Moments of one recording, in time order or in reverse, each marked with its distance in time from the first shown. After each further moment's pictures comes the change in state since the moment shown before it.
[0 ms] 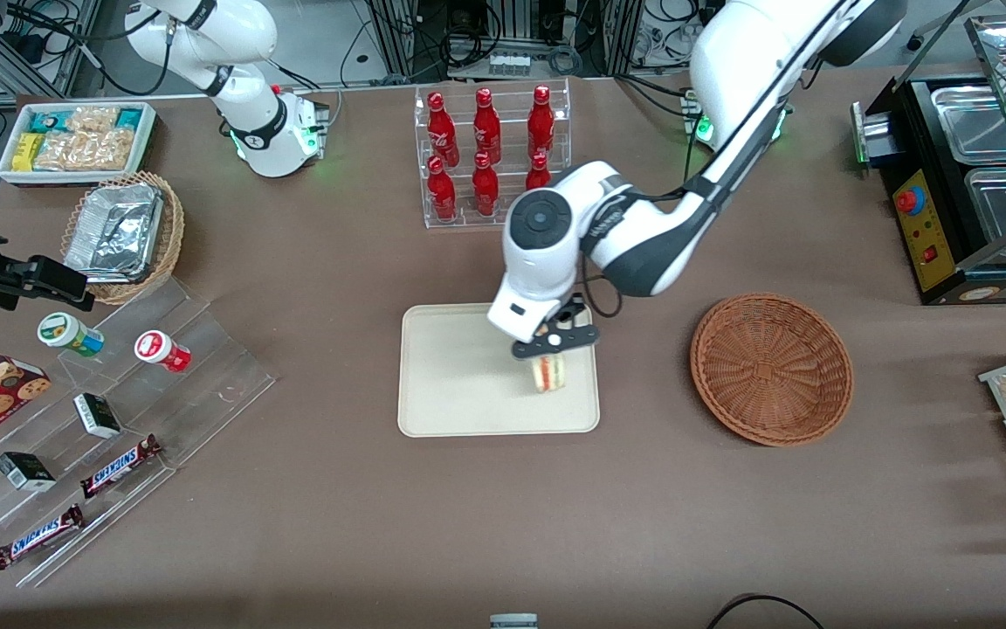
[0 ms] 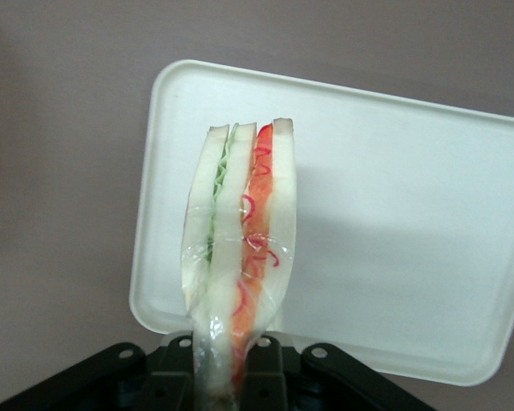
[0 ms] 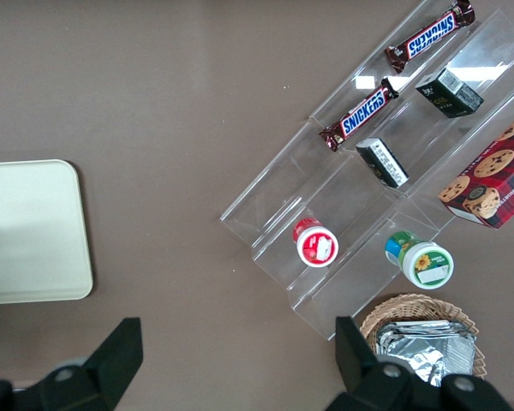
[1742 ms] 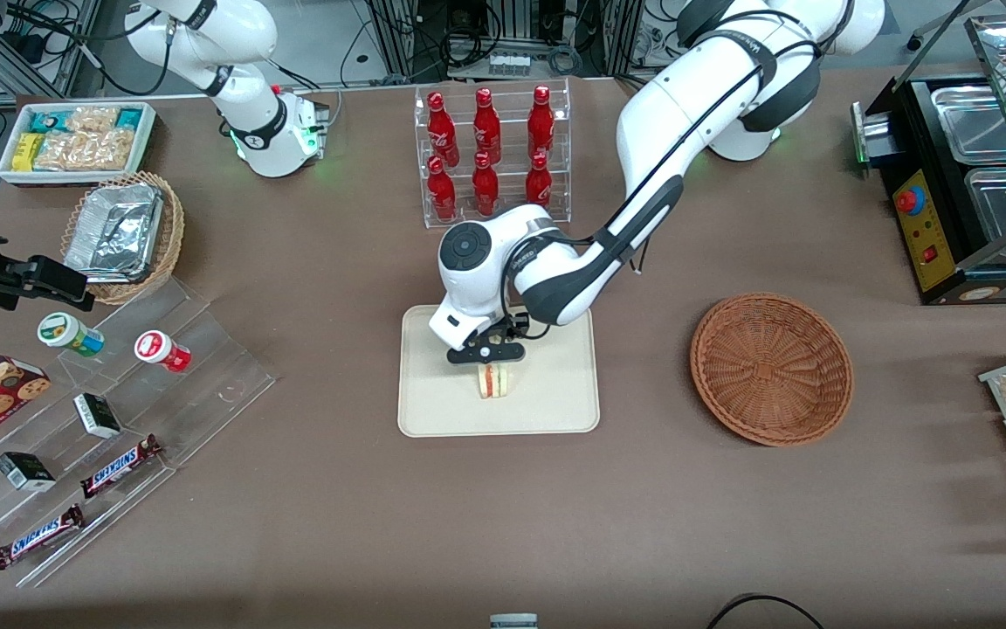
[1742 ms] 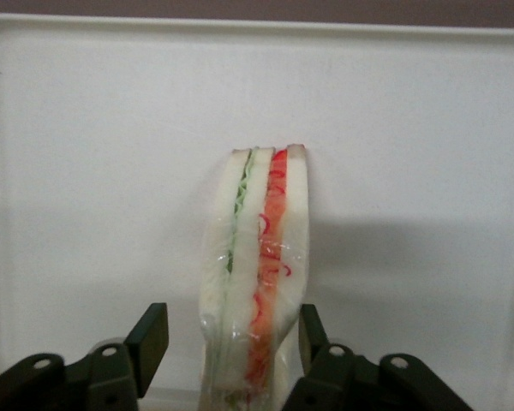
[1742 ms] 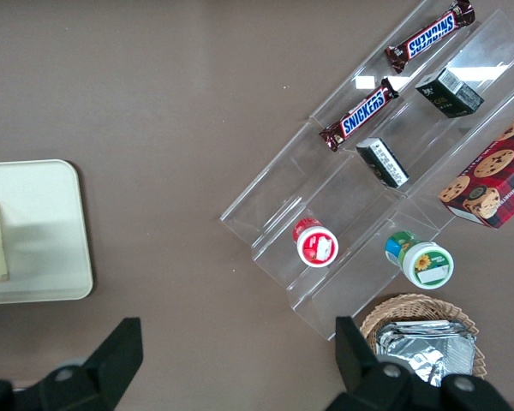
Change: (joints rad) arm -0.129 0.277 0.008 0.214 0.173 0.031 -0.033
